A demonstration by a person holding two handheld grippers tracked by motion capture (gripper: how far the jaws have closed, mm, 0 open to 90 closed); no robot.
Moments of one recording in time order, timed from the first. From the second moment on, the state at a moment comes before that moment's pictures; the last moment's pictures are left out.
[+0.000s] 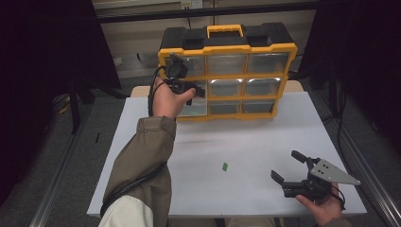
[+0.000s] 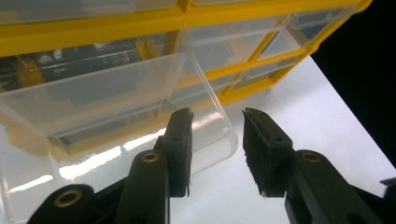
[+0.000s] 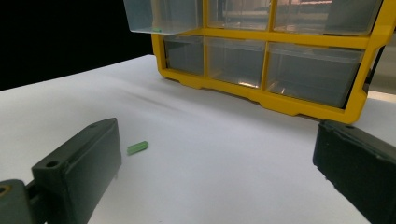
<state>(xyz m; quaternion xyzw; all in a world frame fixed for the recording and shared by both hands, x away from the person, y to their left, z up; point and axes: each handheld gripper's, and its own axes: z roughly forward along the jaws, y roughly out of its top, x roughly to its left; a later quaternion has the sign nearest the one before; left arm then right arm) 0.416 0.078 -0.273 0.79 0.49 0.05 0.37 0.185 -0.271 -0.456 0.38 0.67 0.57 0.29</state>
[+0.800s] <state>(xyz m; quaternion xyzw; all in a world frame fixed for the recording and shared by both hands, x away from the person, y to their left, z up) 0.403 0.068 -0.282 0.81 0.45 0.03 0.38 0.185 -0.272 -0.456 0.38 0.67 0.57 0.29</state>
